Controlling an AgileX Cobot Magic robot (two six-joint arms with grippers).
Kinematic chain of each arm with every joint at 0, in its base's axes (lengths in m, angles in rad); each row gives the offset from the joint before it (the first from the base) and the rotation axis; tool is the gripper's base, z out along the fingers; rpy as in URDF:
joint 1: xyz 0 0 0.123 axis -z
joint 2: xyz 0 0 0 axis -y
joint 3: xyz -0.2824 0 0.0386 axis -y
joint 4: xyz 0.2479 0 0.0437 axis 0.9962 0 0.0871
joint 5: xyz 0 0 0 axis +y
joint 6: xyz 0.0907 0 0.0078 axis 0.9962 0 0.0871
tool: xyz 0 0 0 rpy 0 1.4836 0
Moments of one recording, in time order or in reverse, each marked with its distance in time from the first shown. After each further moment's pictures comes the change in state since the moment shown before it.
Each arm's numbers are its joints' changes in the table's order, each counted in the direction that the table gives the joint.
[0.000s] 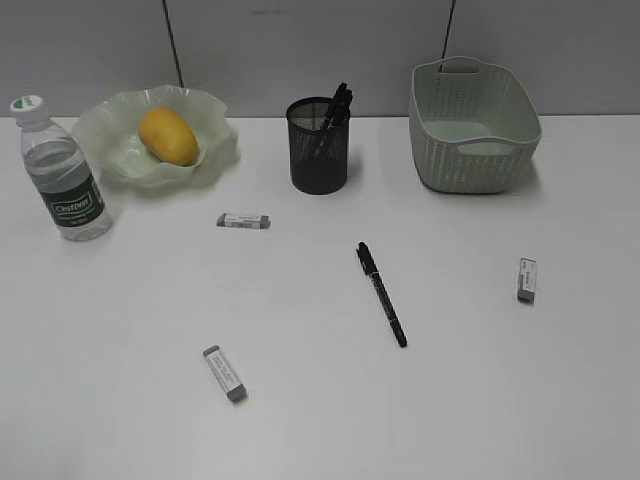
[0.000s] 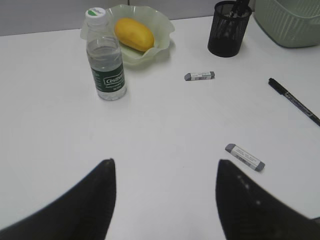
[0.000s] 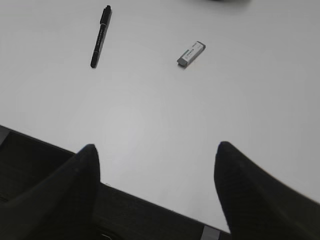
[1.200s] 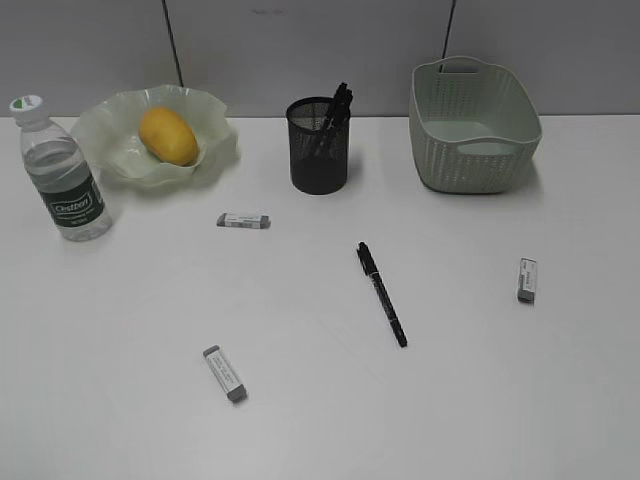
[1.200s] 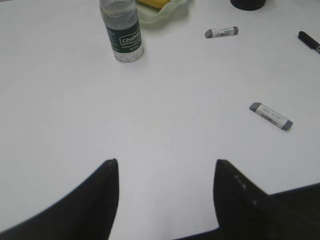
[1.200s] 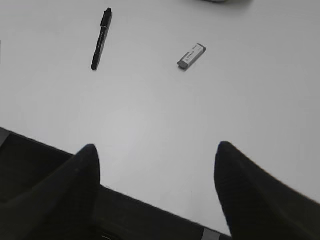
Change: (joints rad) left arm 0.000 -0.003 -0.007 0.089 0.114 0.001; right arm 0.000 -0.007 0.000 0.000 -0.009 0.000
